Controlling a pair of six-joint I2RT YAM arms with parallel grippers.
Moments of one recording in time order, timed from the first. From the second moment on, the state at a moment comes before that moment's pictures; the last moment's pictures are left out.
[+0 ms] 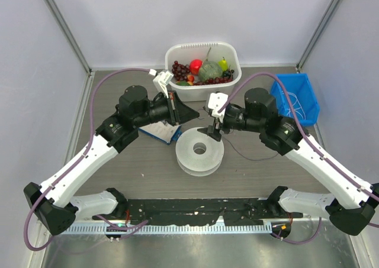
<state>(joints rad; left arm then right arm) -0.69 1.14 1.20 -0.21 0.43 -0.64 0.76 1.09 1.27 -0.46 -0.43 -0.46</state>
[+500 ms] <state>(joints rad) -0.69 1.14 1.20 -0.21 0.43 -0.68 0.79 1.10 1.21 -0.41 -0.31 -0.56</state>
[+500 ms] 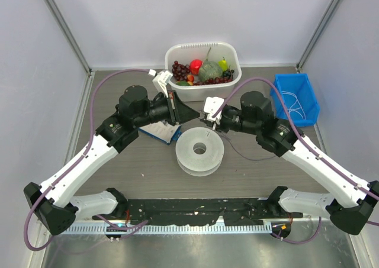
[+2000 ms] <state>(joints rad) -0.39 1.44 0.93 -0.43 0.62 -0.42 0.26 1.16 1.20 -0.68 -0.52 -0.36</state>
